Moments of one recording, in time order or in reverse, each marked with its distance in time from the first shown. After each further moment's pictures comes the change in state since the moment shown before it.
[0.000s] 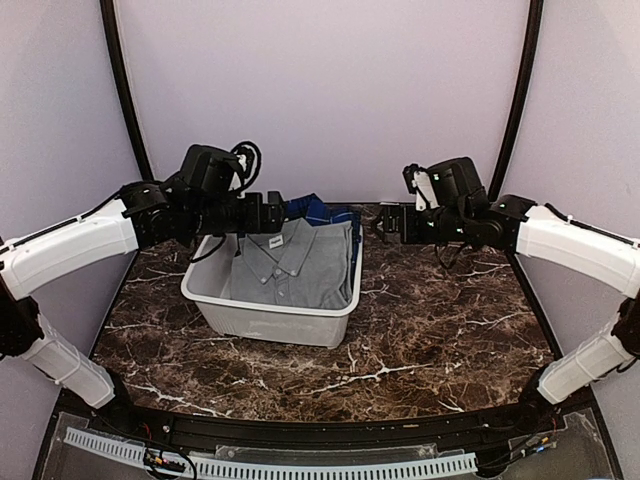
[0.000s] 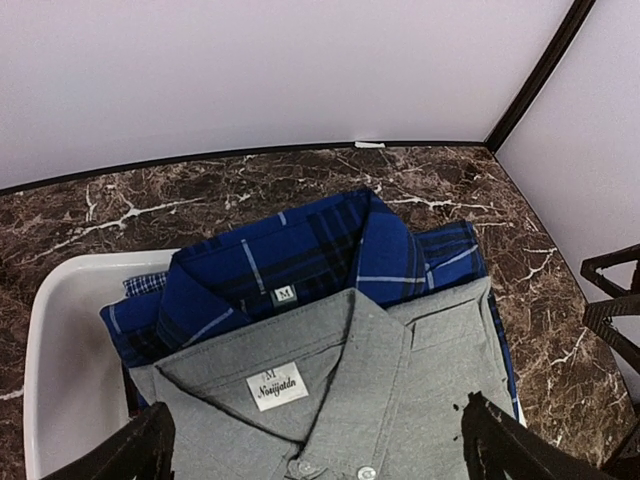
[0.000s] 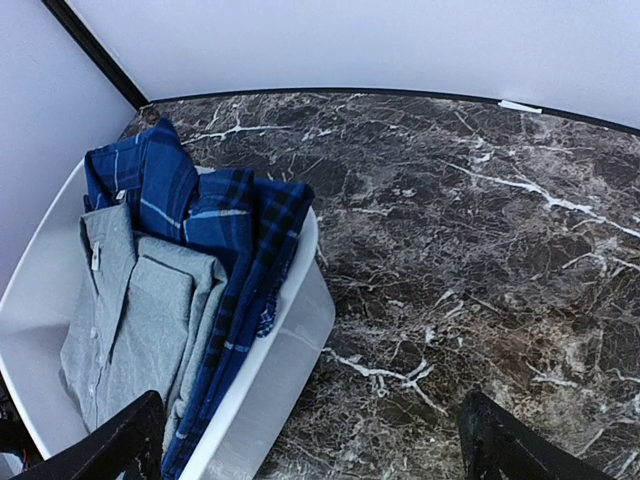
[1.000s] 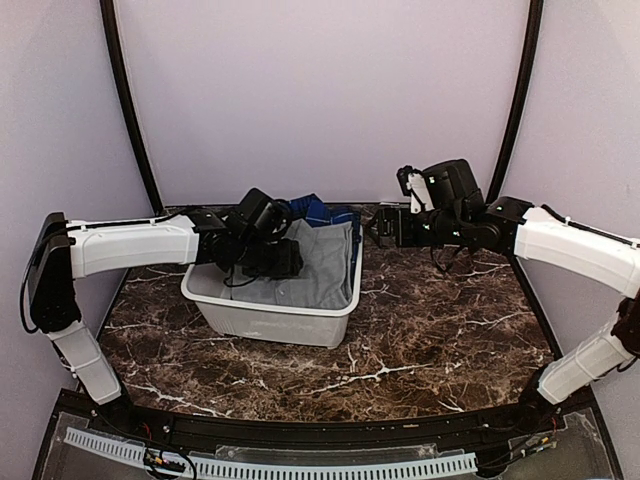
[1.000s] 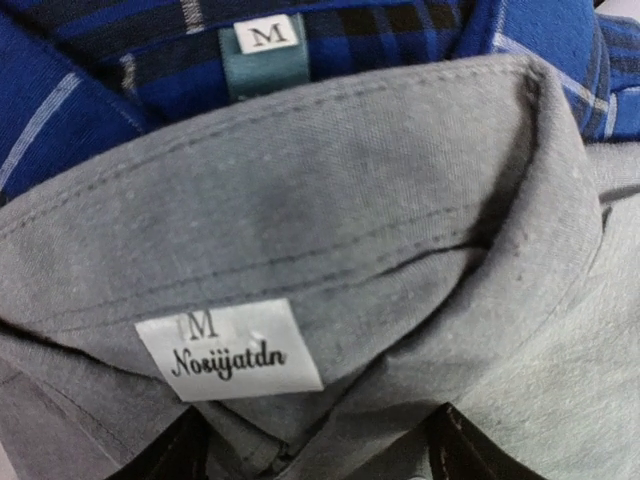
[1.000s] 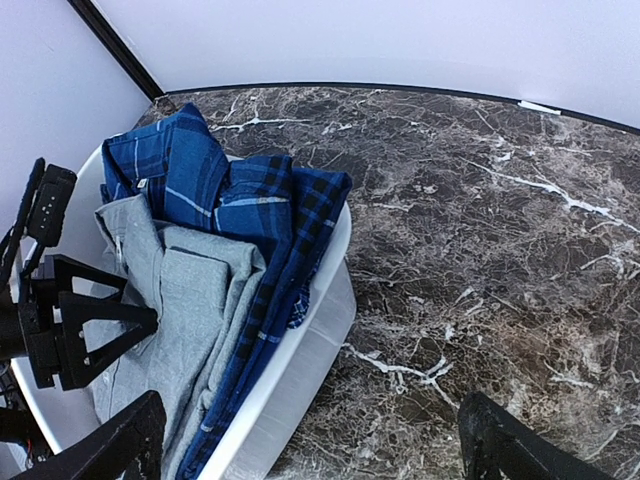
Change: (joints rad) left arm -0.003 0.278 -0.036 -0.018 0.132 -0.189; right arm 0.045 0.011 -0.002 0.012 -0.004 0.007
